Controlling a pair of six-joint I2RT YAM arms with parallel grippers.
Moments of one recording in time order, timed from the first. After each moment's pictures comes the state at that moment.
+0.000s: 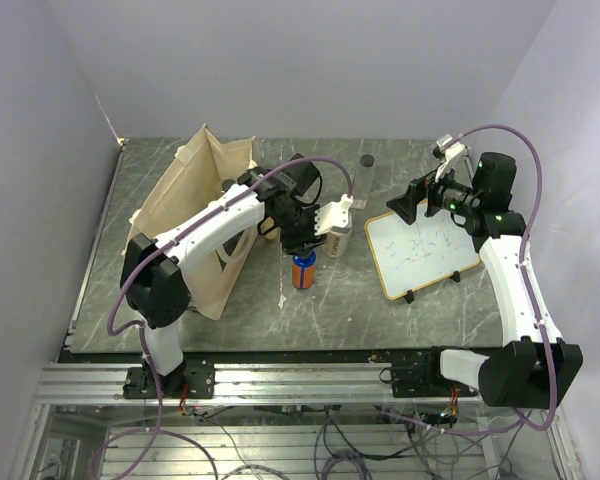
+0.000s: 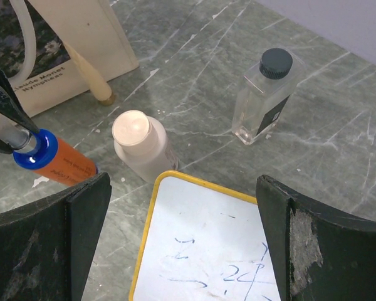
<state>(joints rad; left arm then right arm) -0.76 1.82 1.71 -1.05 0.43 0.79 -0.06 1.20 1.13 -0.39 -0.77 -0.27</state>
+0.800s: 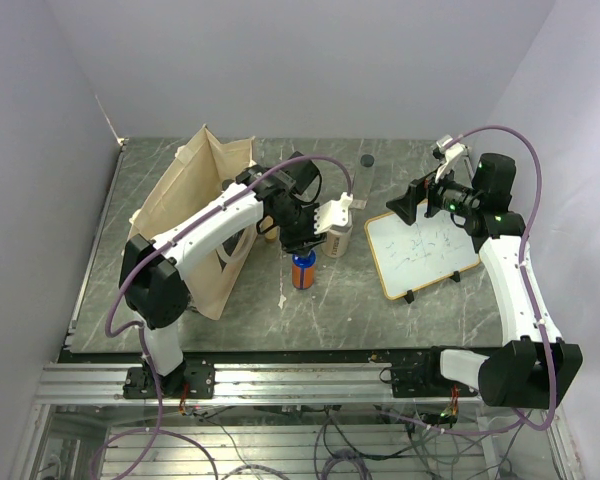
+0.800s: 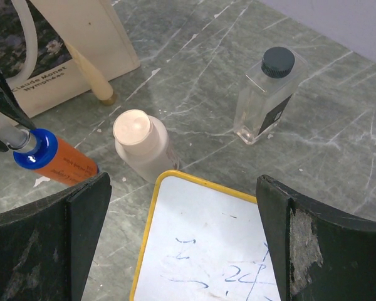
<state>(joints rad) -0.76 1.81 1.73 -1.07 0.43 0.79 -0.06 1.20 1.12 -0.38 -0.78 -0.26</state>
